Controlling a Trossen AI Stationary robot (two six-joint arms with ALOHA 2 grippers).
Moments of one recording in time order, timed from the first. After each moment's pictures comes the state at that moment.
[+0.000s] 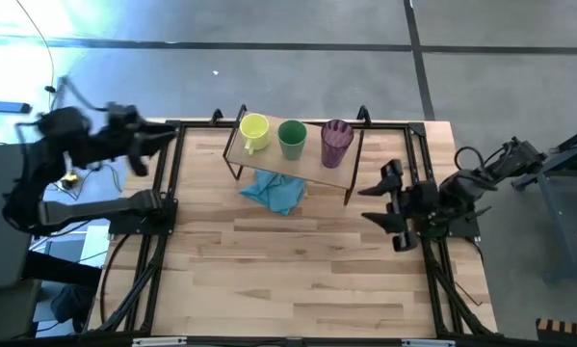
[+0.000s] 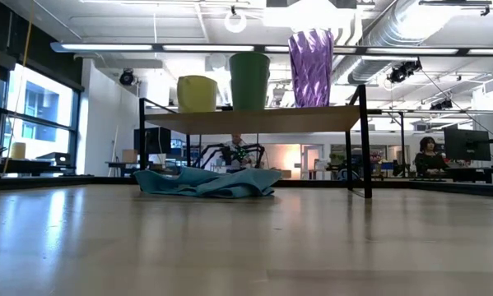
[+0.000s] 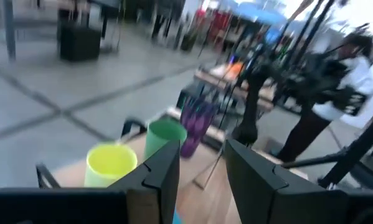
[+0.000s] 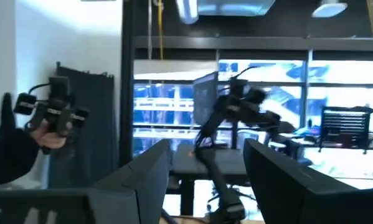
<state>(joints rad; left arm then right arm) 0.55 0.59 1.26 -0.79 0.06 -0.30 0.52 0.94 0.89 0.43 0.39 -0.19</state>
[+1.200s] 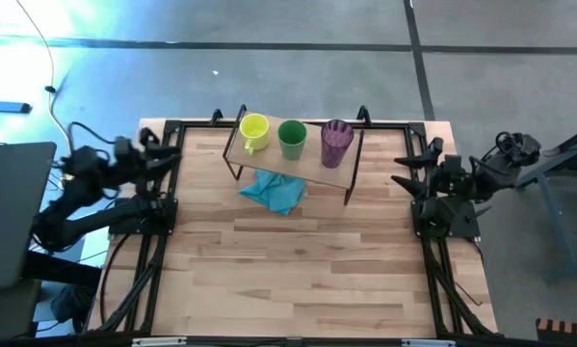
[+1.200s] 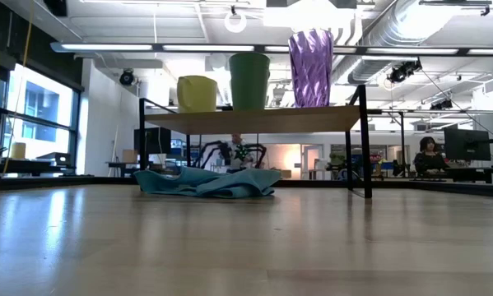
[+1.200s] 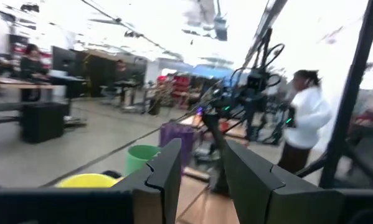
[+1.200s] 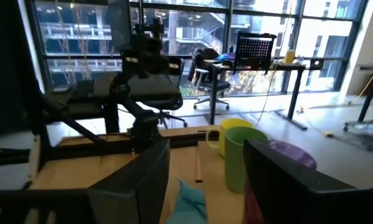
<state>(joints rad) 0.55 0.13 0.62 -0.27 0.17 -0.20 0.64 0.55 0.89 -0.33 0.87 -0.05</state>
